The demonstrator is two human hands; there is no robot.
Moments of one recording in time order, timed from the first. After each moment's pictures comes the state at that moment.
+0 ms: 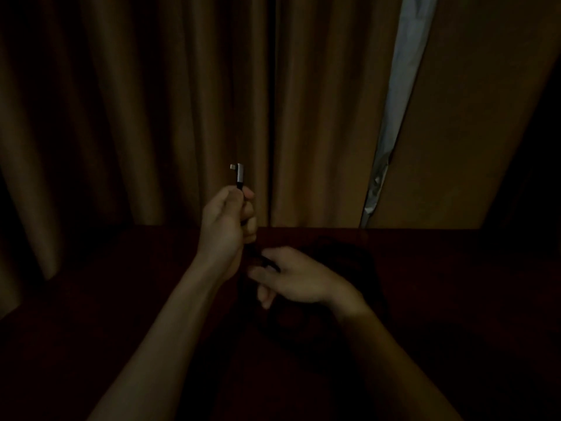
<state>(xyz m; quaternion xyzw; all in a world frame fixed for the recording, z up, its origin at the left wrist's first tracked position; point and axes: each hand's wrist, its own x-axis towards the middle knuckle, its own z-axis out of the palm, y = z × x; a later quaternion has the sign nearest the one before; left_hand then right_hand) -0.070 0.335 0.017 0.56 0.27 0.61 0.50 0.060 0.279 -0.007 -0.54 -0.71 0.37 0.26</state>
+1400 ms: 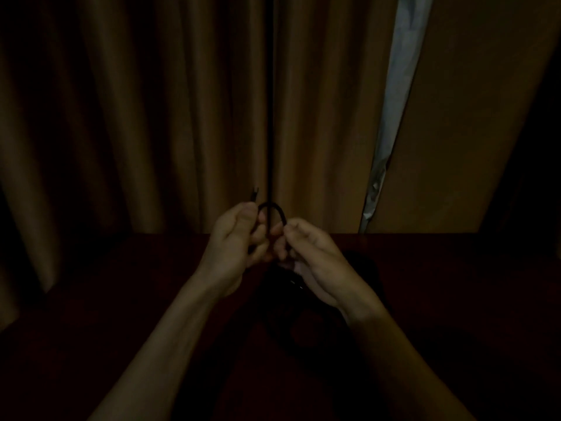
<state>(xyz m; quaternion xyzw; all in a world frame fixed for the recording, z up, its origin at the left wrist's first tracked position) -0.077 0.316 0.021 0.63 0.21 0.52 0.53 0.073 0.281 -0.005 -0.31 -0.57 0.49 0.58</state>
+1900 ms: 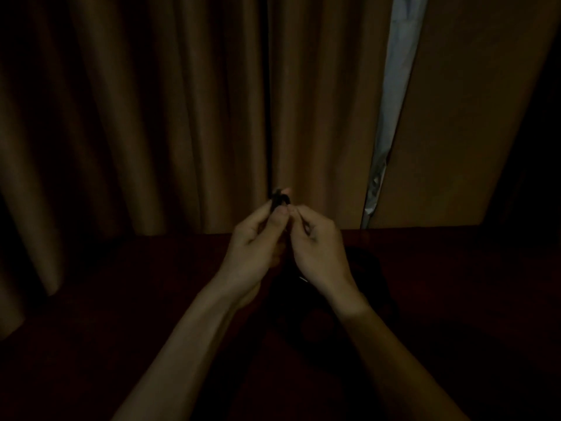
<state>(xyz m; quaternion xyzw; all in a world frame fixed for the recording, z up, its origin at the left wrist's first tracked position) -0.058 0.298 0.020 0.64 0.24 0.51 0.53 0.060 0.283 0.004 -0.50 -0.59 0.15 0.62</state>
